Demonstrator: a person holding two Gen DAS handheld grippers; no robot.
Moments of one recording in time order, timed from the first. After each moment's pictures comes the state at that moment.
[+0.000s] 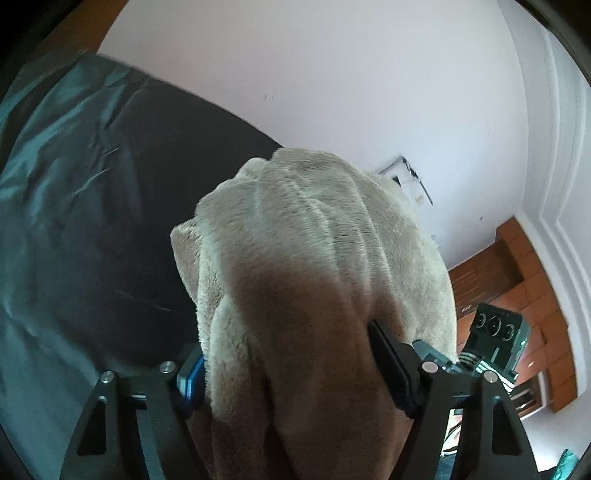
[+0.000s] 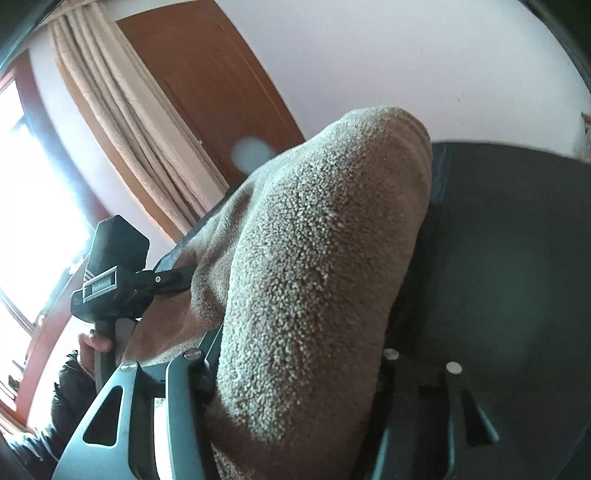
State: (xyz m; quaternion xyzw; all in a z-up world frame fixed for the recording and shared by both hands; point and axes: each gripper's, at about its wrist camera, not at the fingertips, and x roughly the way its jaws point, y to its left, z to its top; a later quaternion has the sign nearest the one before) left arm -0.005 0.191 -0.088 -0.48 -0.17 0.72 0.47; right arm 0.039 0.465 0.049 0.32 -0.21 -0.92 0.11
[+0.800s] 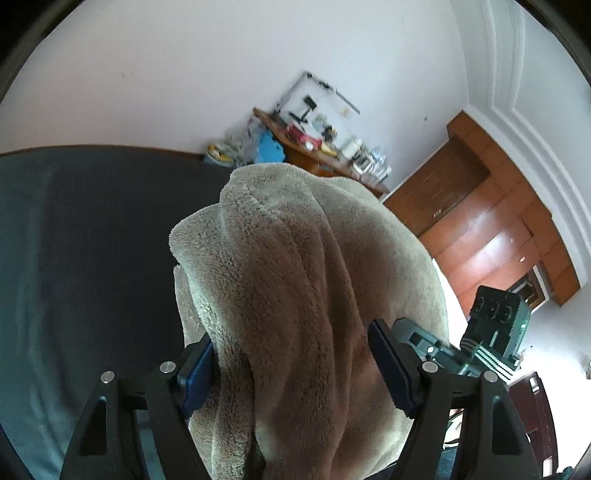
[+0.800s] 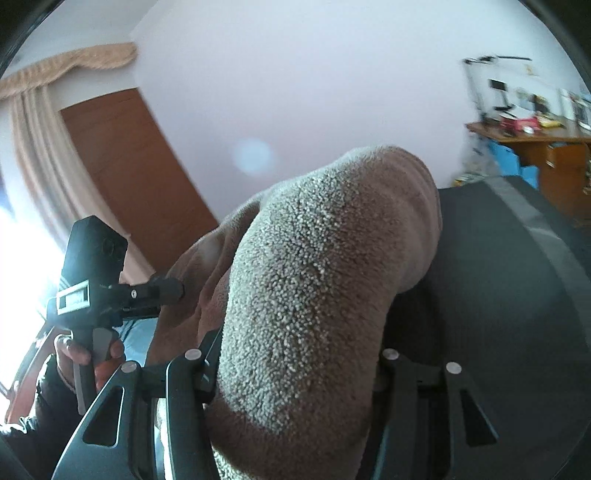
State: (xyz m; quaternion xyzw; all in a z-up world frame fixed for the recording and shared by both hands) left arm 0.123 0.526 -0.025 -0.48 -0.03 0.64 0.60; right arm 0.252 0.720 0.092 0.23 -0.26 -0.94 -0.08
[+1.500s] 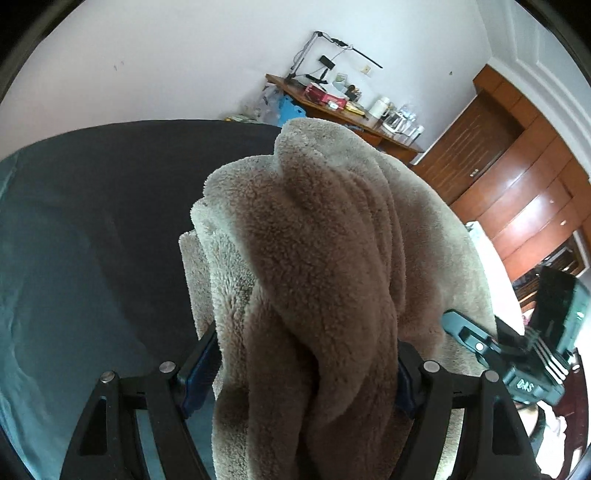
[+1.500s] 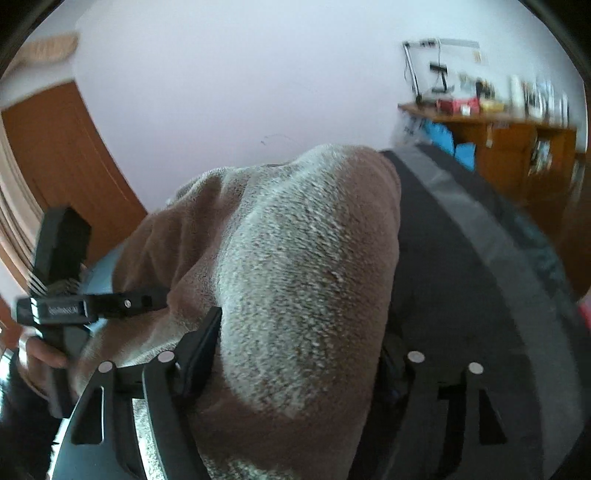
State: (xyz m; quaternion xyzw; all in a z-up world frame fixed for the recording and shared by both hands) left arm 0.163 0.601 -0.083 -0.48 0.07 0.68 0.55; right arm 0.260 0.733 0.061 0.30 -0.22 -0.91 -0.21
